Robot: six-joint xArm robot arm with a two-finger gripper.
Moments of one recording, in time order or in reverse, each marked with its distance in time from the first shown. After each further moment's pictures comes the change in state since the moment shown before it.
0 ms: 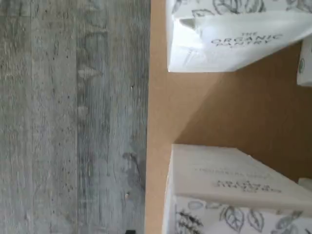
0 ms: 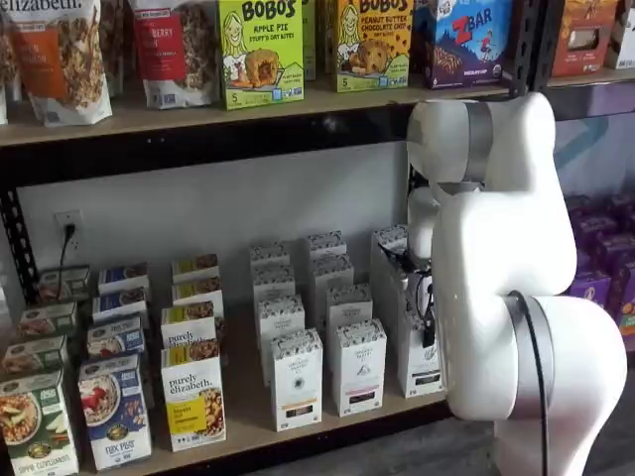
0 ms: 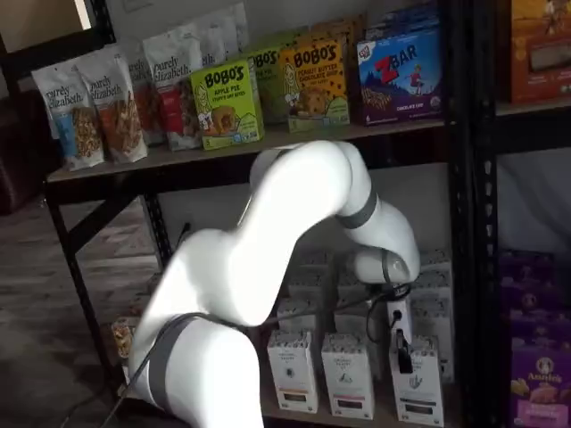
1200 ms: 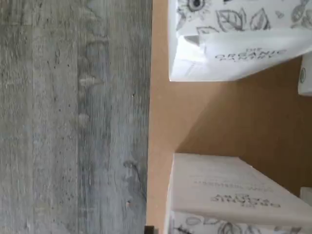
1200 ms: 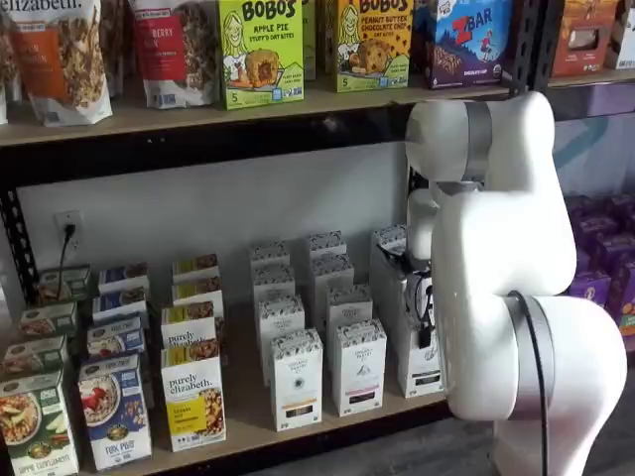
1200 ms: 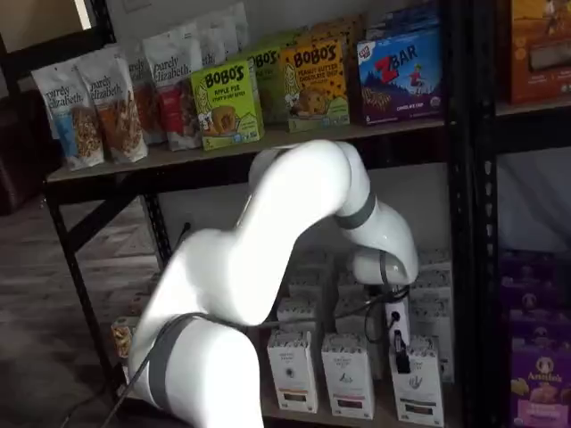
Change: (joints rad) arm 0.005 -0.006 0.016 0.026 -0.008 -0.017
